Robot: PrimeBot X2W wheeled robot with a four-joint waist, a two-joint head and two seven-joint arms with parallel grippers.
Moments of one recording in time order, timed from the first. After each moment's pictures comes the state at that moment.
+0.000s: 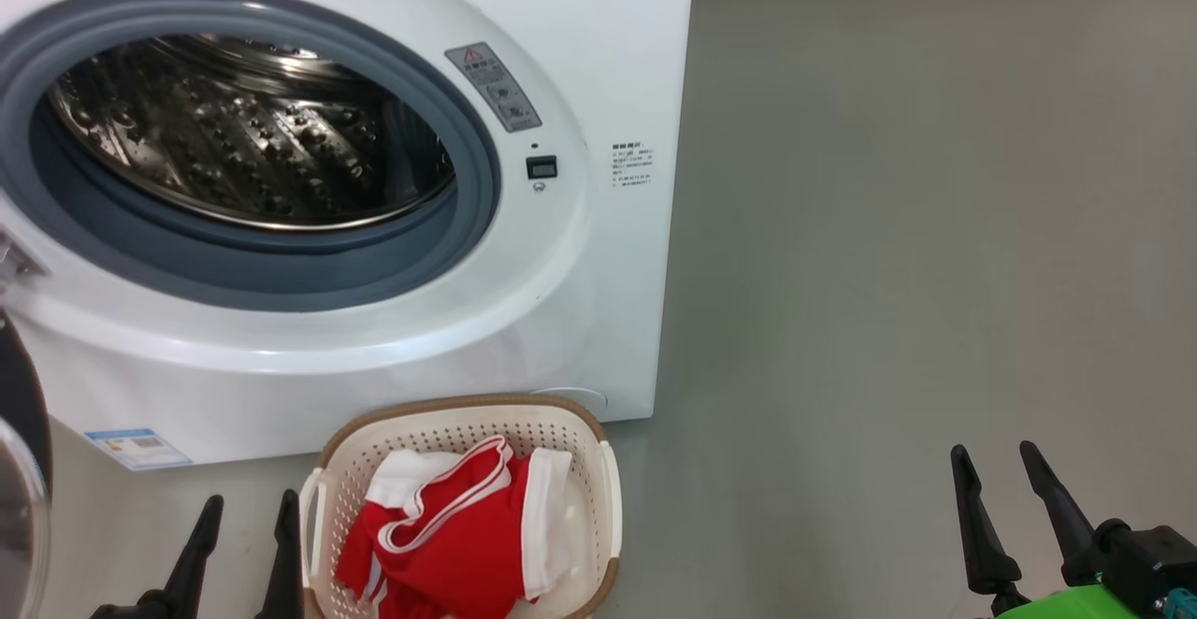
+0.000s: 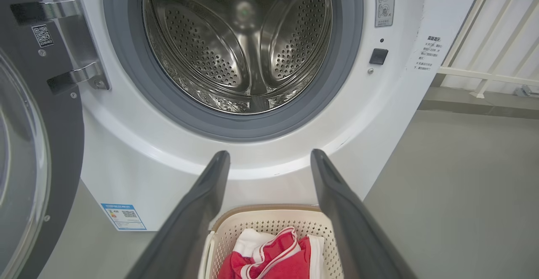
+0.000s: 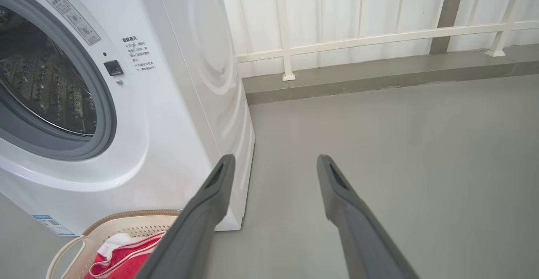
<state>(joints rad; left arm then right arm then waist) 0.04 0.09 0.10 0.20 -0.26 -0.13 -0.25 0.10 -0.05 -0.08 0.19 0.31 0.12 -0.26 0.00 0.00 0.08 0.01</state>
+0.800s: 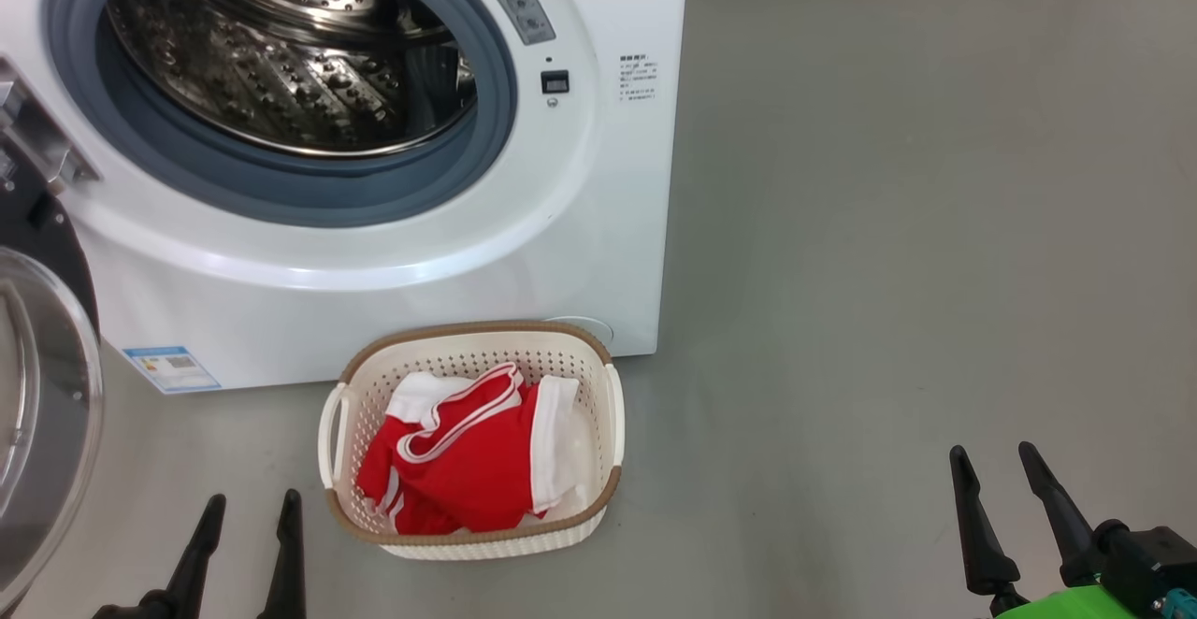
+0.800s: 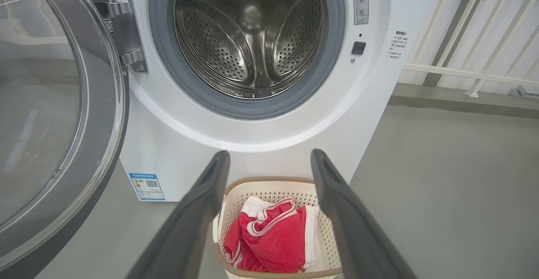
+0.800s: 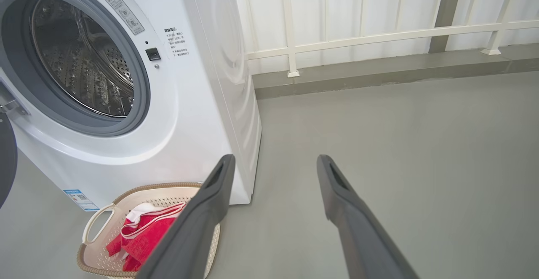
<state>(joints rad) 0.04 0.09 0.09 0.19 -0.26 -0.13 -0.25 0.10 -0.05 -0.08 0.19 0.31 0.12 -0.26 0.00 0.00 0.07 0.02</state>
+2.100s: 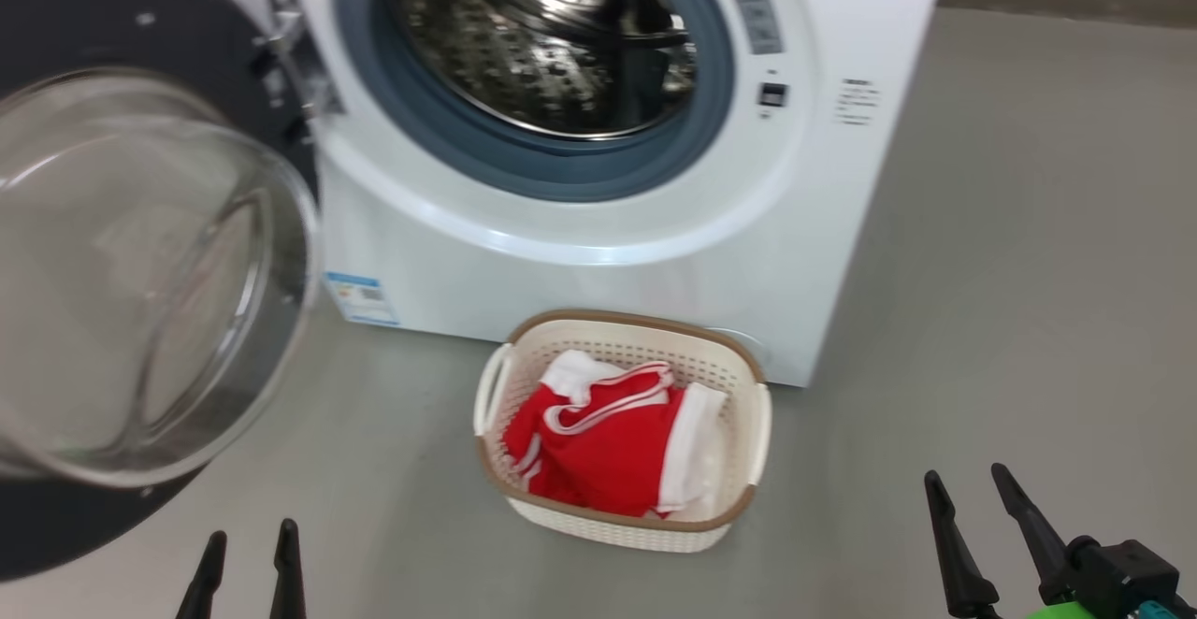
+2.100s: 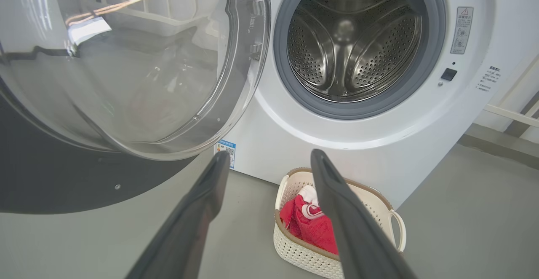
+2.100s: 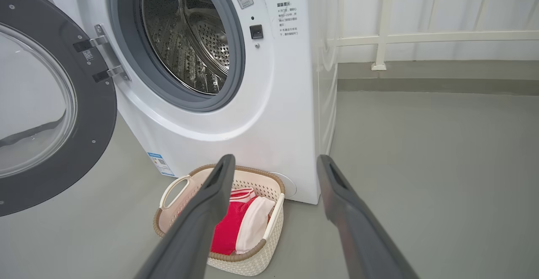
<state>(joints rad) 0.08 0.04 0.12 0.21 -0.31 -0.12 -0.25 0.12 -0.07 -0.03 0.21 0.32 0.12 -0.26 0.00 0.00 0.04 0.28</state>
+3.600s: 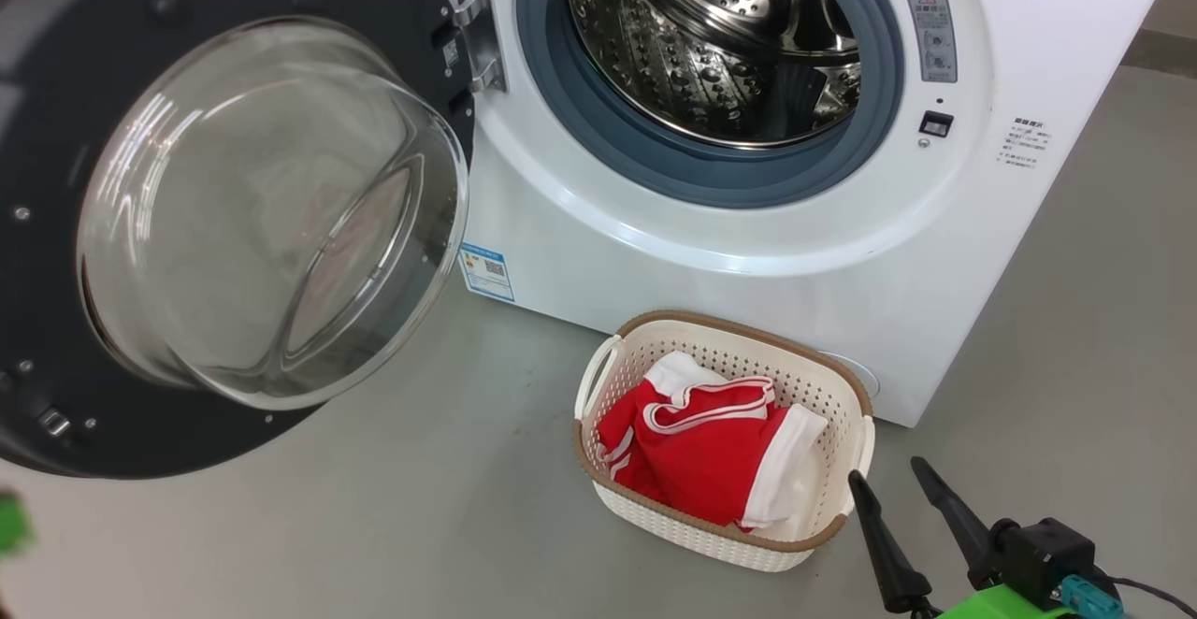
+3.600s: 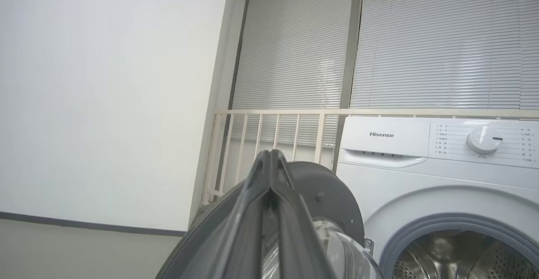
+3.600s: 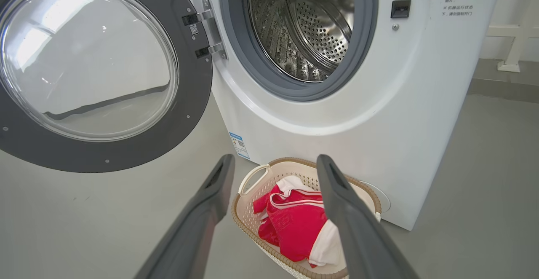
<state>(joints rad) -0.16 0.05 0.45 -0.15 -0.34 -0.12 -0.26 0.04 -0.09 0.13 0.29 0.36 0.12 -0.26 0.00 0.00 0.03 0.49</state>
